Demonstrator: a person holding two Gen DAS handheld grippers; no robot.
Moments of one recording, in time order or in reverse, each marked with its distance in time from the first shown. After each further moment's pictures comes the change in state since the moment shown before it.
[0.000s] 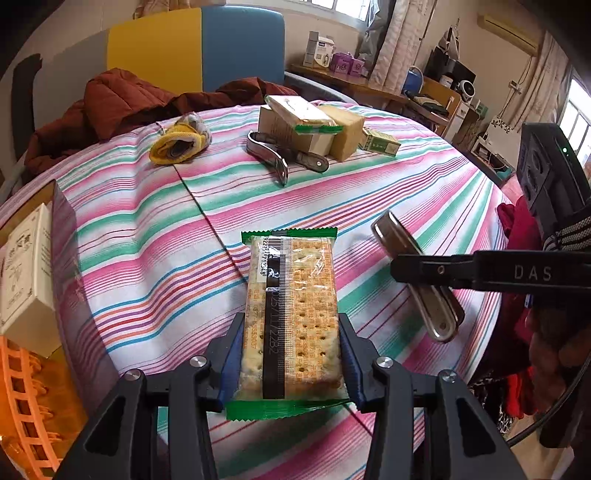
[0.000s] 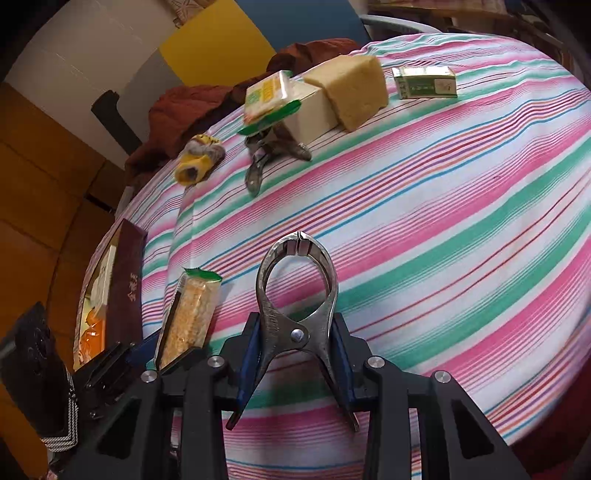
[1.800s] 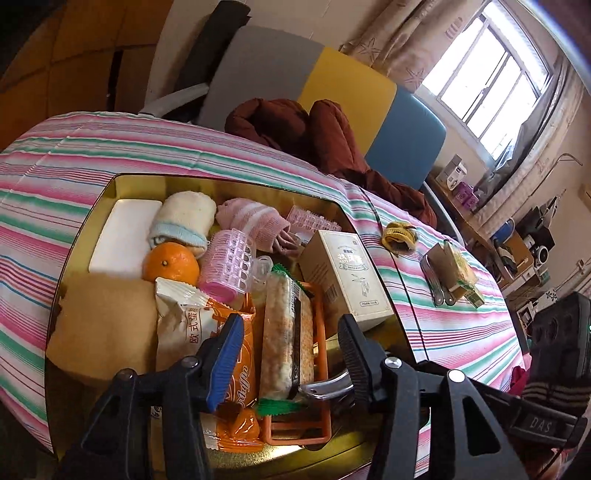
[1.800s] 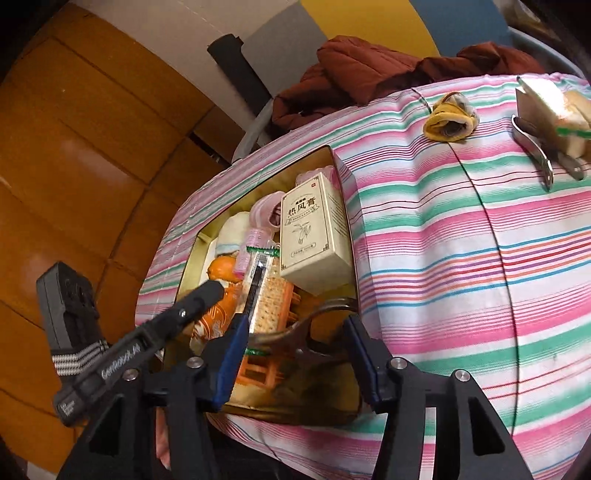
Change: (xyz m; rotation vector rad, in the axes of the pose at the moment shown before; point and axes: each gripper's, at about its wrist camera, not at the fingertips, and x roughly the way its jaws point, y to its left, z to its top) left arm -0.124 0.204 -0.061 -0.594 -0.228 0.128; right arm 0.055 0.207 -0.038 -0.269 0.068 0.296
